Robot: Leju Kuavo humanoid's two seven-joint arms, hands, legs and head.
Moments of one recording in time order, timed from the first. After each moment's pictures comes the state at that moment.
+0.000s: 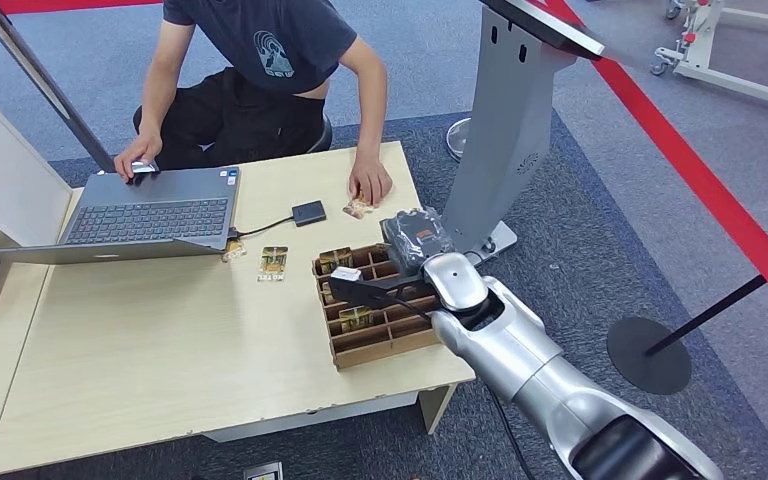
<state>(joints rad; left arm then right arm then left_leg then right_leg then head) -0.20 -0.02 1.15 -0.15 -1.50 0.00 -0.08 -0.71 -0.01 0.81 -0.94 1.01 -0.02 0.26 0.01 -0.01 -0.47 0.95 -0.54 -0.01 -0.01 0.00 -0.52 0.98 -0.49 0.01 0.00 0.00</state>
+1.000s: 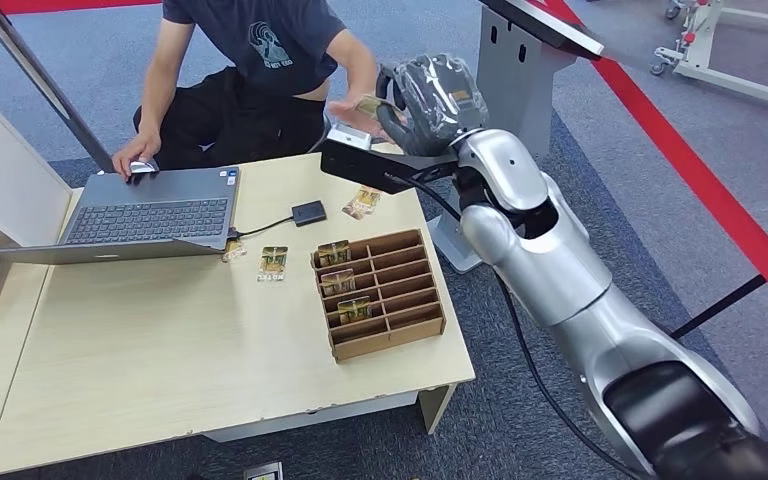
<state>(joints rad) -0.21 -0.01 1.16 -0.15 -1.50 0.01 -0.09 -0.95 -0.06 0.70 -1.22 0.78 -0.04 0.17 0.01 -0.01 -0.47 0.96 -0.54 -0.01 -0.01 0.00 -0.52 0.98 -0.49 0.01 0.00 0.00</state>
